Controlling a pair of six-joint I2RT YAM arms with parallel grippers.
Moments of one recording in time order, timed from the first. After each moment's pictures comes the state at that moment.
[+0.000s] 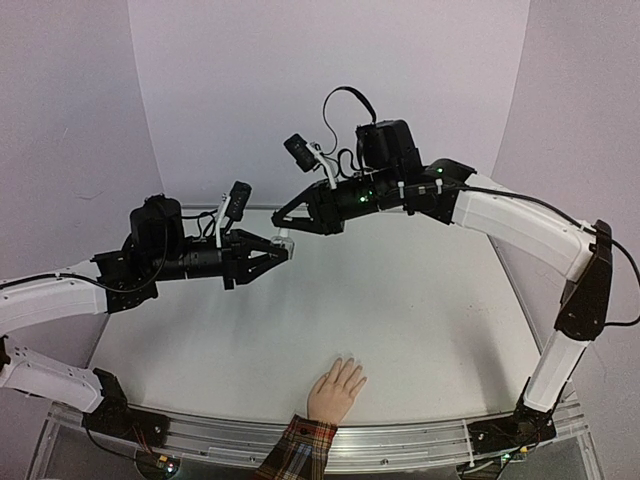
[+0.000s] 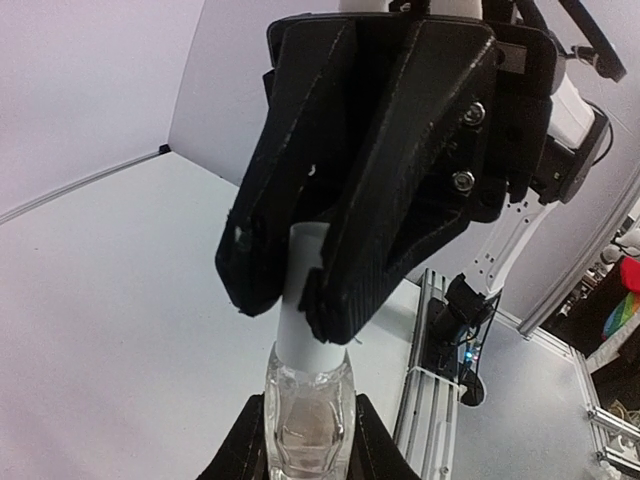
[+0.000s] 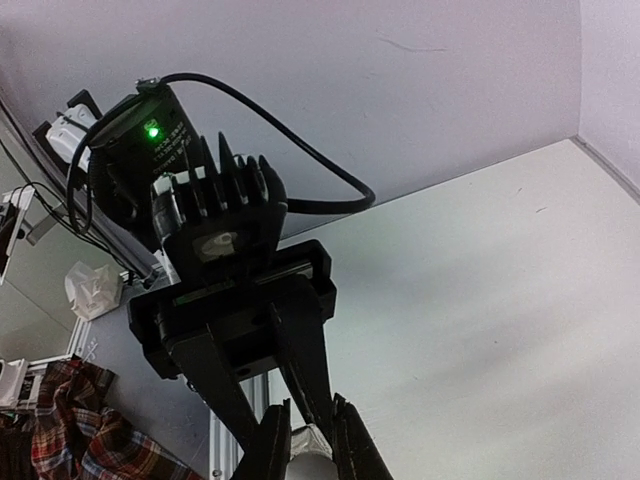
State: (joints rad) left arm -0.84 1.13 0.81 0.22 0.46 -0.31; right arm 0.90 1.79 1.80 -0.42 -0.66 0.09
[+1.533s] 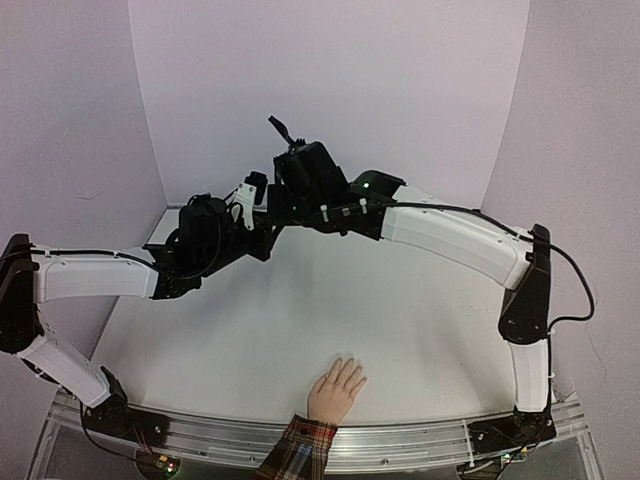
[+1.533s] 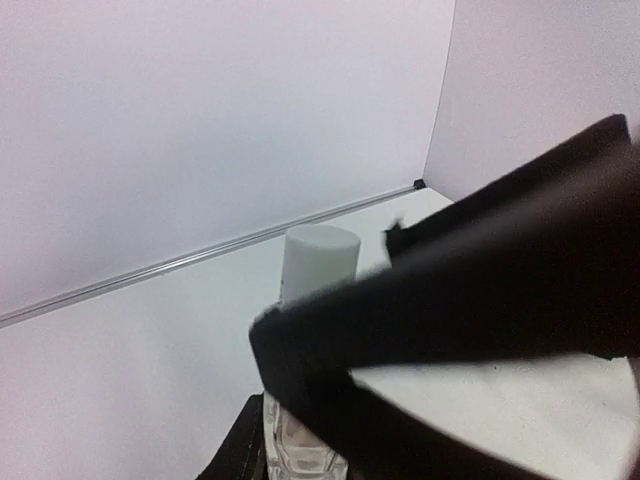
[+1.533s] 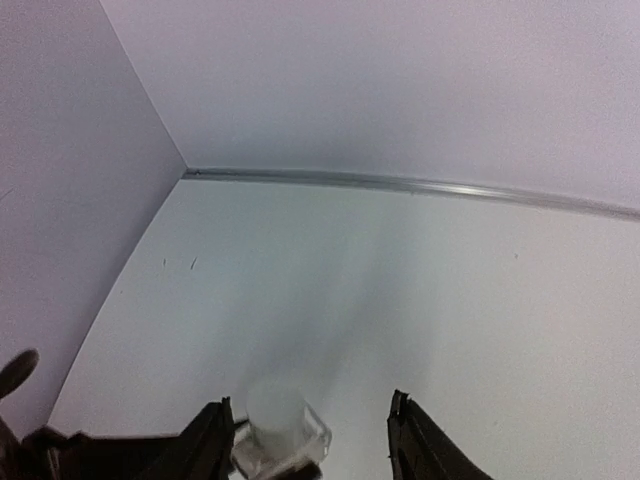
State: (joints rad) left arm -0.83 1.45 0.91 0.39 -0.17 -0.11; right arm 1.07 2.13 2.18 -0.58 0.58 0.54
